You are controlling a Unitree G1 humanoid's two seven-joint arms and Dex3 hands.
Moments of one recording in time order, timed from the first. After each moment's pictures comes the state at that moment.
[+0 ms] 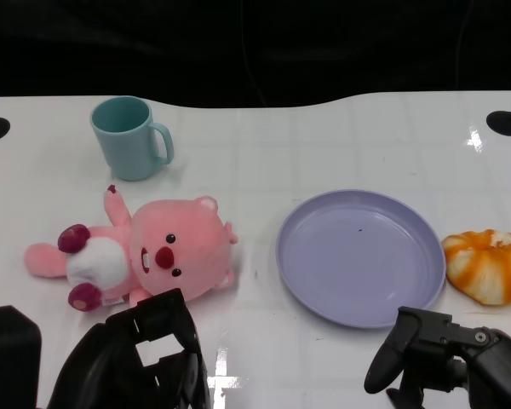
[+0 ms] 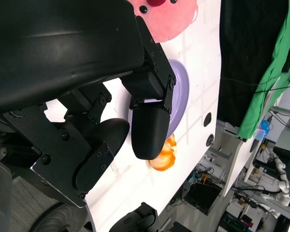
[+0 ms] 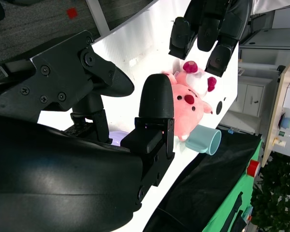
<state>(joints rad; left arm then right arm) 0.30 0.11 0.00 -0.57 -0.52 0.59 -0.20 0.45 -0.28 0.11 -0.75 0.02 0.25 0.31</state>
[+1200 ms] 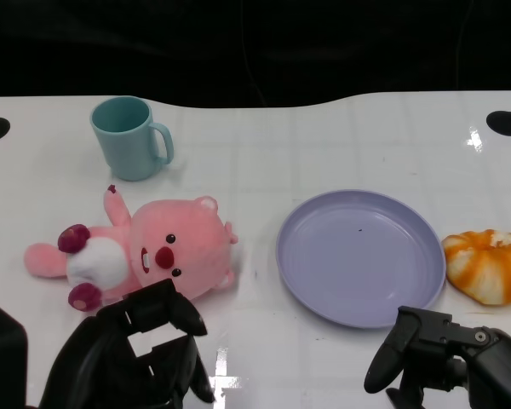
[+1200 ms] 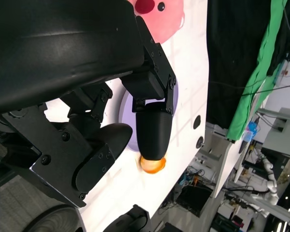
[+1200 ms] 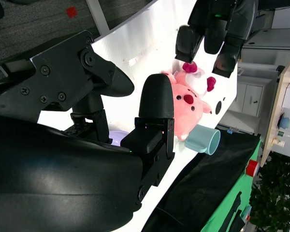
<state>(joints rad) 0.30 0.10 0.02 -0.57 -0.53 0.55 -0.20 0.45 -0.28 0.11 -0.75 0.02 0.25 0.31</state>
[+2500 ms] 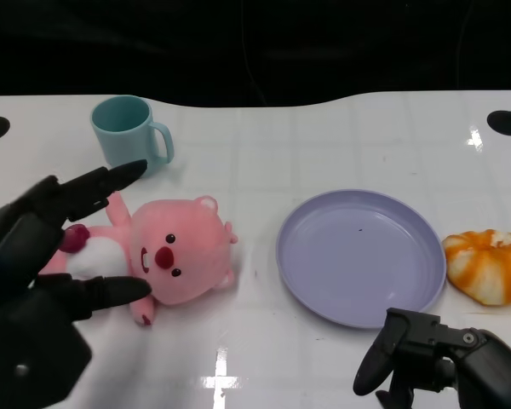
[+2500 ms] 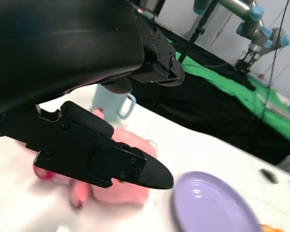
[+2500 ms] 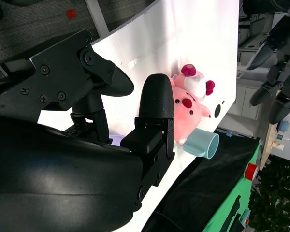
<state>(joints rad) 0.06 0.50 0.07 -0.49 0.28 0.11 -0.29 0.44 -0.28 0.15 -0.75 -0.01 0.25 0.30</state>
